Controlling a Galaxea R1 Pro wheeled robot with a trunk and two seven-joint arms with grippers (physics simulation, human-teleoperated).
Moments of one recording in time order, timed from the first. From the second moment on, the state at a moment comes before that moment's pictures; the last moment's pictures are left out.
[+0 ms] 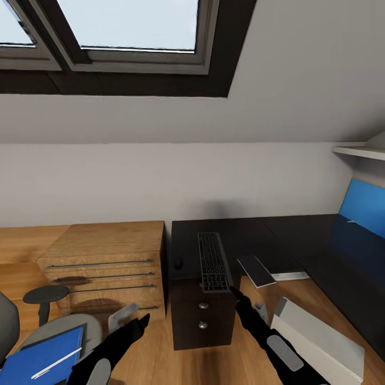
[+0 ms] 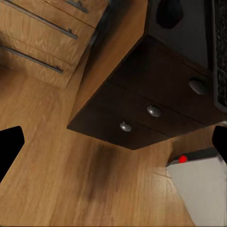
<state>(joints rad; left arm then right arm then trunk) -0.04 -0.03 -0.08 -1.47 0.63 0.47 0.31 -0.46 -0.07 0.32 -0.55 -1.49 0.11 0.40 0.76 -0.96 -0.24</state>
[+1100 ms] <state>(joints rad) 0.01 -0.03 -0.10 -1.59 0.63 0.63 0.32 -0.46 -0.07 0.32 -0.55 -1.49 0.10 0.47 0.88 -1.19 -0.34</state>
